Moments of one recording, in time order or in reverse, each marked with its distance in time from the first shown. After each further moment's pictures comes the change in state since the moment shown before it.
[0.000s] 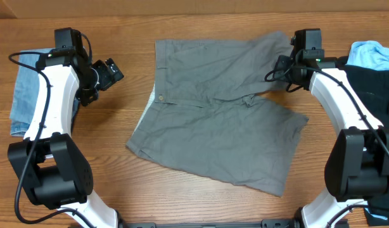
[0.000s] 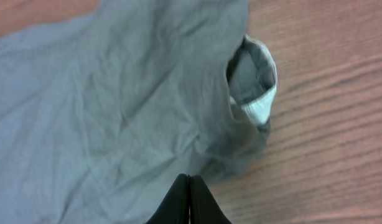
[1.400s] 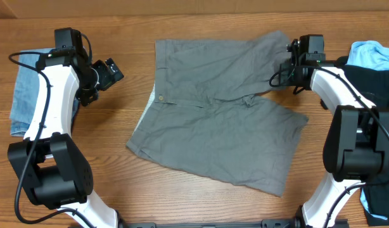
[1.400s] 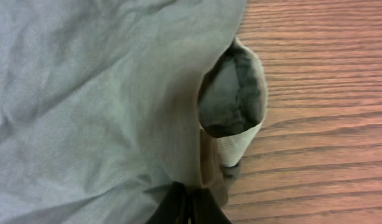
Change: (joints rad) left arm 0.000 0.000 0.000 0.000 0.000 0.000; right arm -0.075 0.162 0.003 0.109 -0.013 -0.312
